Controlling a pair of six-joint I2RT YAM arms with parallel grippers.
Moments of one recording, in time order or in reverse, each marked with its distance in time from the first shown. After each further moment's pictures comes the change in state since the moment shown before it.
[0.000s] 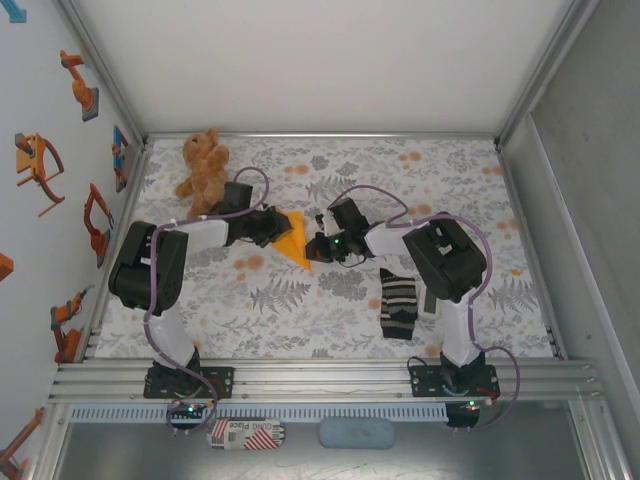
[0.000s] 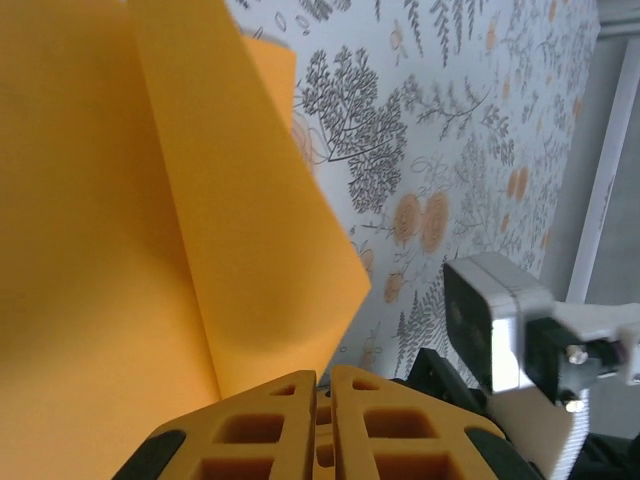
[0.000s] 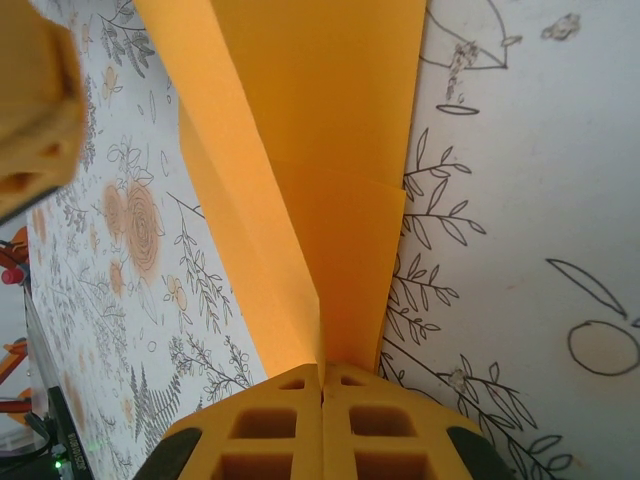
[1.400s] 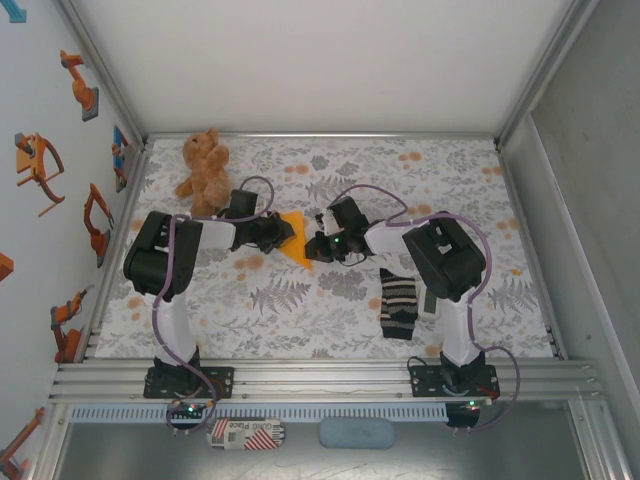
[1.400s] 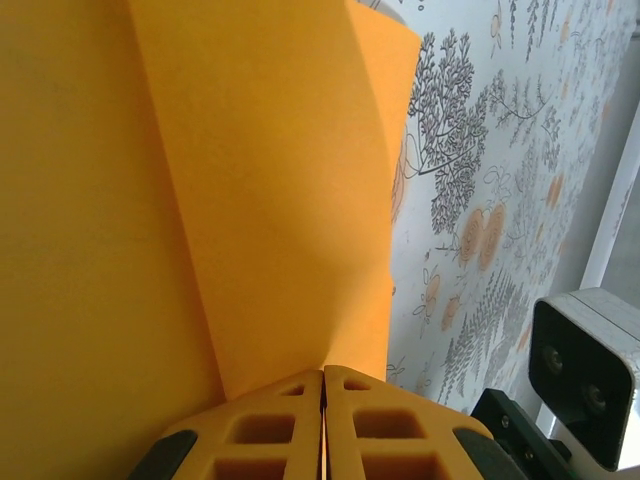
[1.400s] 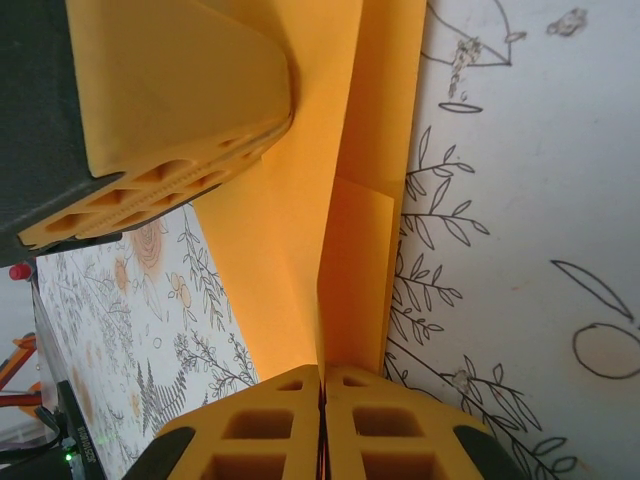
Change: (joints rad) left arm -0.006 0.126 -0.006 0.105 0.020 -0.046; right arm -0.005 0.008 0.019 -0.029 -0.019 -0.001
